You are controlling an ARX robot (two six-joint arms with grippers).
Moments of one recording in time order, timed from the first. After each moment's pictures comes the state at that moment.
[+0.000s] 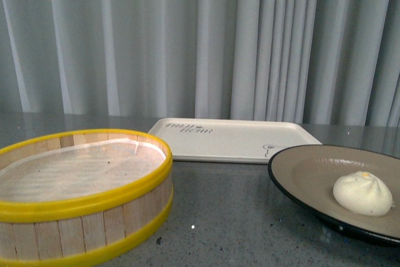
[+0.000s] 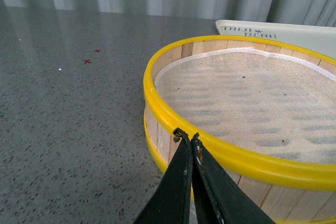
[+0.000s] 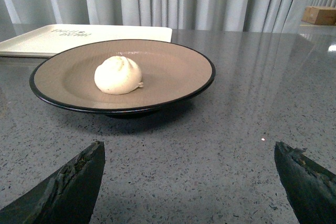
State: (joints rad) left arm -0.11 1.00 0.21 0.79 -0.11 -0.01; right arm 0.00 0.00 0.01 0.00 0.00 -0.01
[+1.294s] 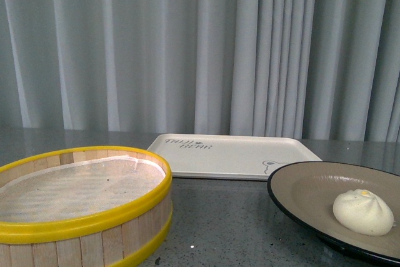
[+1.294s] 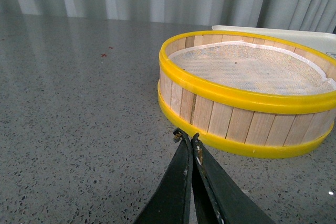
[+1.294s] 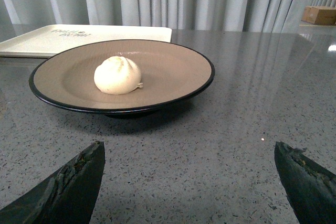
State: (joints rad) left arm 0.00 0.30 0.03 0.30 0.00 0.00; right arm 0.00 0.00 0.01 0.00 0.00 -0.01
